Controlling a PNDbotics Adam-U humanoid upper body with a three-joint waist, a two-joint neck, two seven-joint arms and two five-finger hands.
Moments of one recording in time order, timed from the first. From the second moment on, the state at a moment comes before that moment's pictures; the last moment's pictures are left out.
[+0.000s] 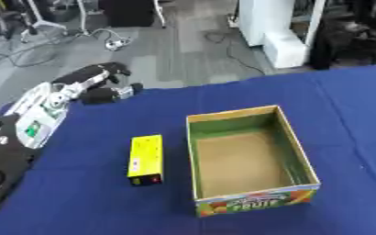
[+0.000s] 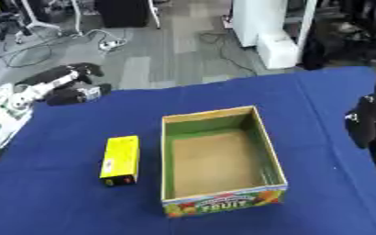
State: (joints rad) left arm -0.75 0.58 -0.33 -1.14 -0.54 -0.10 -0.28; right arm -0.09 -0.58 0.01 -1.99 -0.97 -0.31 0.54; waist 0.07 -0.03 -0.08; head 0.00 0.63
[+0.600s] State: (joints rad) left arm -0.76 0.60 -0.32 -1.03 -0.72 -0.49 -0.26; right arm -0.09 -0.58 0.01 -1.99 -0.97 -0.31 0.54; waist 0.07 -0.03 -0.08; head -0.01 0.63
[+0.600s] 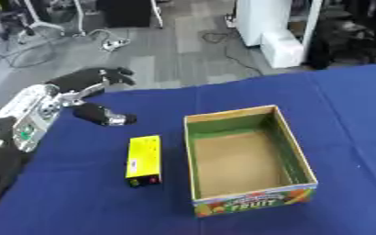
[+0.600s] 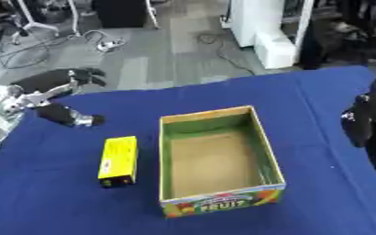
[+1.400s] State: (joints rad) left arm -0.83 0.62 -0.31 -1.02 -0.96 -0.85 -0.25; right arm -0.09 -0.58 0.01 -1.99 -0.97 -0.31 0.54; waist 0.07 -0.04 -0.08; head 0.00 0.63
